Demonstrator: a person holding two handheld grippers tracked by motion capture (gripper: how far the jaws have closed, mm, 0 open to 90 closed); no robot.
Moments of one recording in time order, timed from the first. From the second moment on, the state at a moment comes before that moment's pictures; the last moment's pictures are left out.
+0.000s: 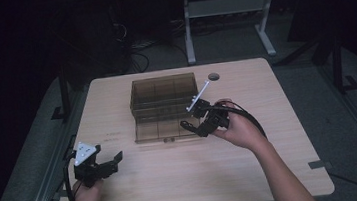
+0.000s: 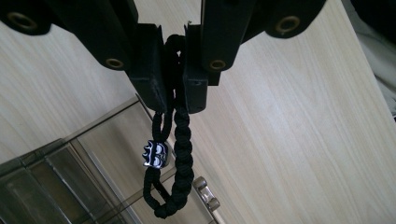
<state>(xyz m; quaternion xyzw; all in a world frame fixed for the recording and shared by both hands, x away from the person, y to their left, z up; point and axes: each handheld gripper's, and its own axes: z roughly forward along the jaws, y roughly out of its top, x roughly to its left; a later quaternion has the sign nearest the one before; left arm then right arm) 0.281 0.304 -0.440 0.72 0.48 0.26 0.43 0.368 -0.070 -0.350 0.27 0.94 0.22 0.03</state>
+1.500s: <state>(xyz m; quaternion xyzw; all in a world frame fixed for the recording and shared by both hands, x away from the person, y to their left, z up) 0.282 0.303 -0.441 0.72 0.48 0.26 0.43 0.418 -0.046 -0.383 0.32 0.94 0.14 -0.01</state>
